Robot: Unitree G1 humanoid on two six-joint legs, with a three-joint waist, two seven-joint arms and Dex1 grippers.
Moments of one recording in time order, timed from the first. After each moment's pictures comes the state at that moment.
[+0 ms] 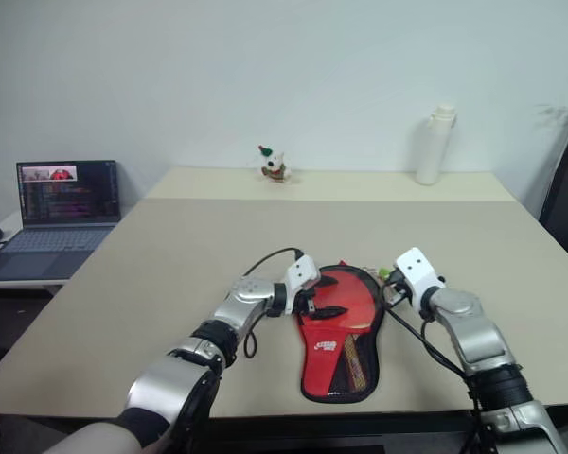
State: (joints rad) left arm -0.99 0.13 -0.12 1.18 0.10 -0.29 -1.04; right arm -0.49 -0.56 0.10 0.06 0.06 0.56 0.52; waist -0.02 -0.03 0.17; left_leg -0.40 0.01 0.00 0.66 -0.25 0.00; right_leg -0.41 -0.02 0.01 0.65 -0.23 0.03
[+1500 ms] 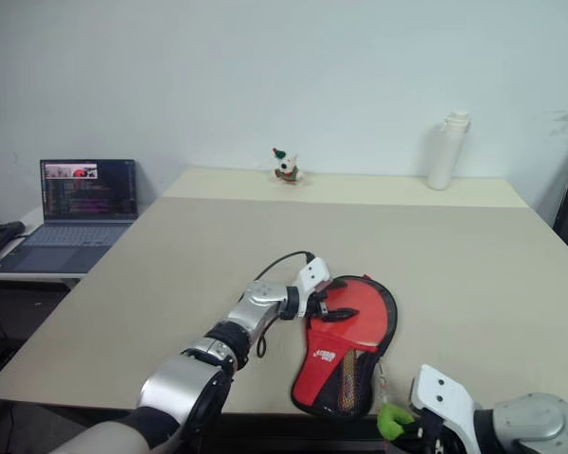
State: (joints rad) left arm -1.01 0.07 -0.12 1.22 0.11 -0.27 -0.95; right arm 0.26 -0.98 -0.08 -0.89 0.54 0.93 0.87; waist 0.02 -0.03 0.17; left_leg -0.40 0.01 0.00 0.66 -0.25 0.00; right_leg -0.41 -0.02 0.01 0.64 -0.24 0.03
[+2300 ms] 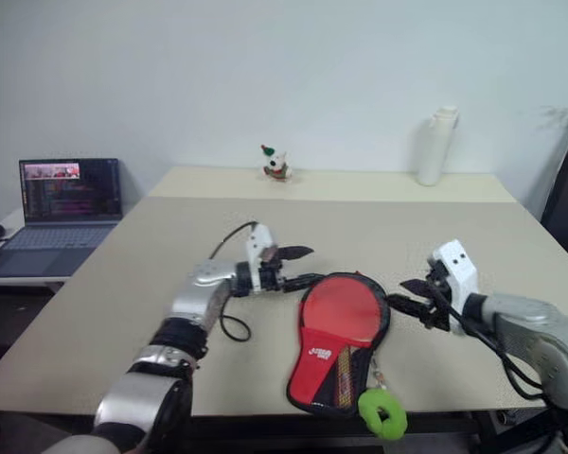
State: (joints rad) left arm -0.81 0.33 0.00 0.66 -0.16 0.04 -1.20; right arm -0.39 -0.71 -0.13 -0.35 0.68 1.04 0.47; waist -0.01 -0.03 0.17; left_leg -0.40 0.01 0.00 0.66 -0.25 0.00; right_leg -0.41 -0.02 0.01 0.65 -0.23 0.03
